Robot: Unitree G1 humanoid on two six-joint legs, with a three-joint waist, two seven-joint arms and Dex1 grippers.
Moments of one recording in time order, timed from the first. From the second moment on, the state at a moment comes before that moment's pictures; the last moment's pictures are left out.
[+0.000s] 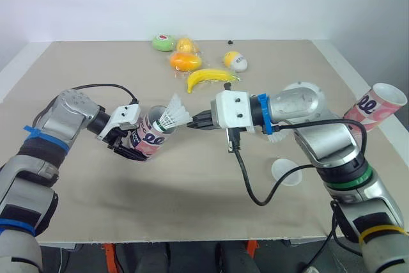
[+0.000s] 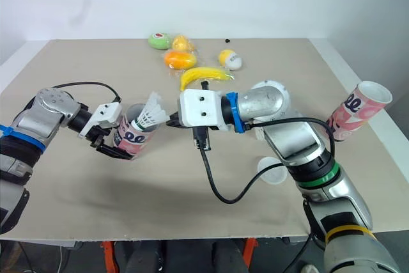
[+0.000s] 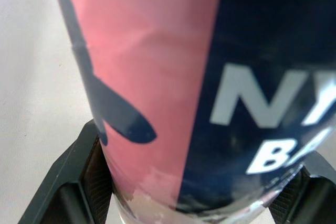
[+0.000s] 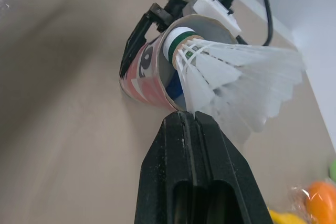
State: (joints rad) left arm -0.94 0.82 -0.47 0.66 -0.19 0.02 -1.61; right arm -0.92 -0.60 0.40 -0.21 0.12 0.29 1.14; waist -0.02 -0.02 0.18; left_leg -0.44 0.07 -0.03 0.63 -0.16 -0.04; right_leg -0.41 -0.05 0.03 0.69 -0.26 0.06
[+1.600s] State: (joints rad) left arm -0.90 0.76 -0.40 0.65 -0.16 0.02 -1.60; right arm -0.17 -0.57 -0.19 -0.24 0.31 0.62 0.58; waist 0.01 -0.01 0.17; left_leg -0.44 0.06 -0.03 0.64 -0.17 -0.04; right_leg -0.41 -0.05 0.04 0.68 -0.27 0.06
